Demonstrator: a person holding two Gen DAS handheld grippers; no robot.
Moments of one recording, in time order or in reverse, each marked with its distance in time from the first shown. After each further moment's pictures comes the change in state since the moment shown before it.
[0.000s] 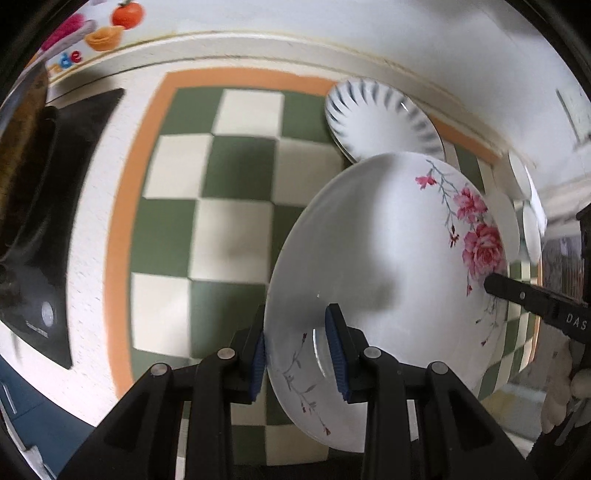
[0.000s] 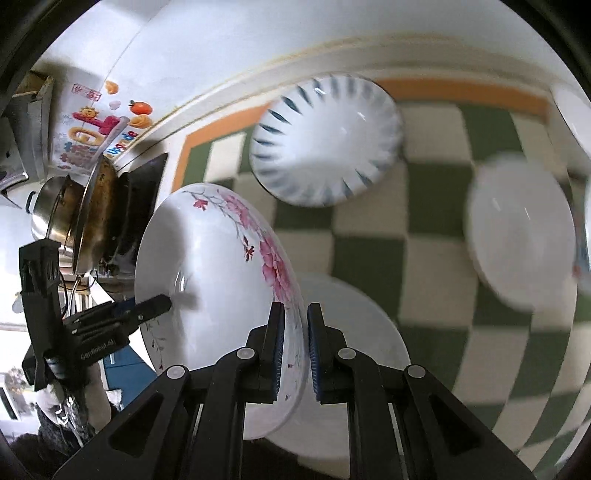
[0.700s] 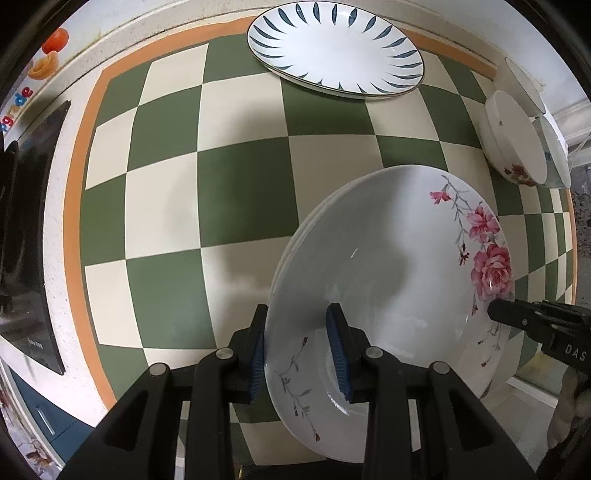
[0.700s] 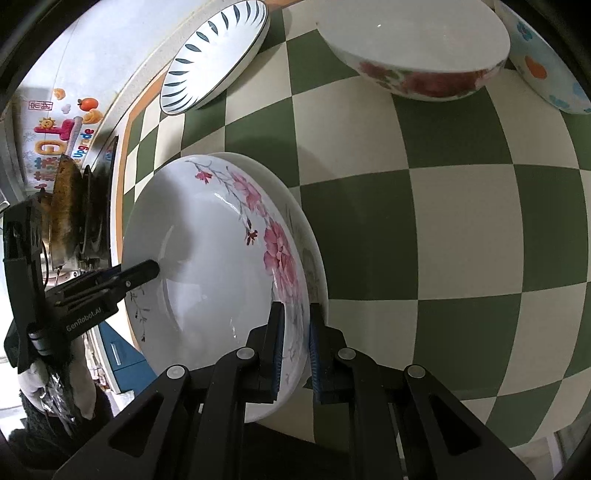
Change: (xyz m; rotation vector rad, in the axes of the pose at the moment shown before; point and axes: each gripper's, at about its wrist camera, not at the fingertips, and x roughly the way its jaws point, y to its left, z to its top) left arm 0.058 -0.057 -0.006 0.158 0.114 0.133; right arm 0.035 -0.088 -0.086 0.161 0.089 0.004
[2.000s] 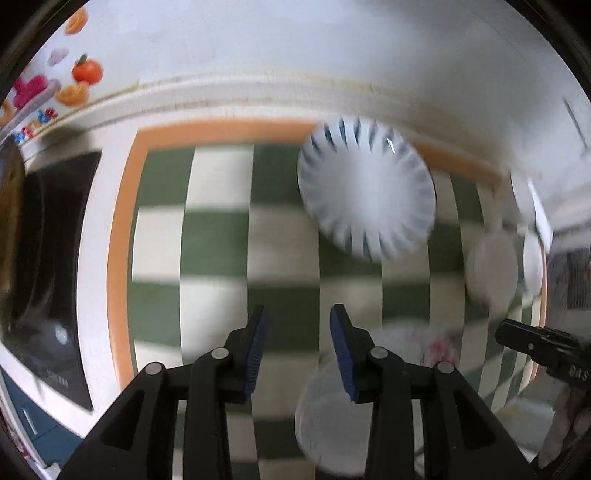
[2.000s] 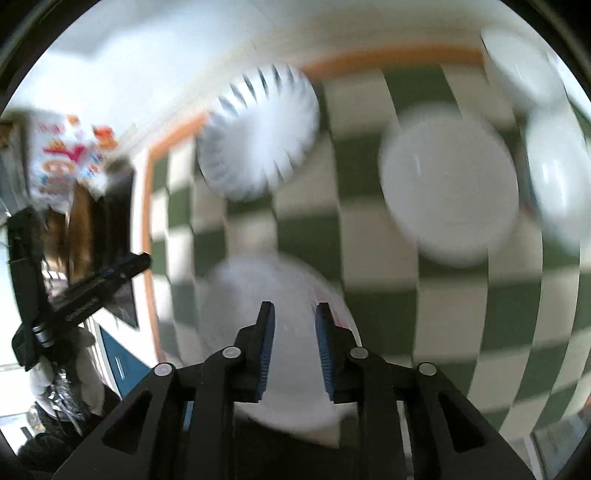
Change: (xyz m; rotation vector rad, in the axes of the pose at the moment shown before) left arm -0.082 0.066 0.107 -0.135 -0.155 -0.075; right arm -0.064 0.076 0.096 -0.029 -0.068 -0.039
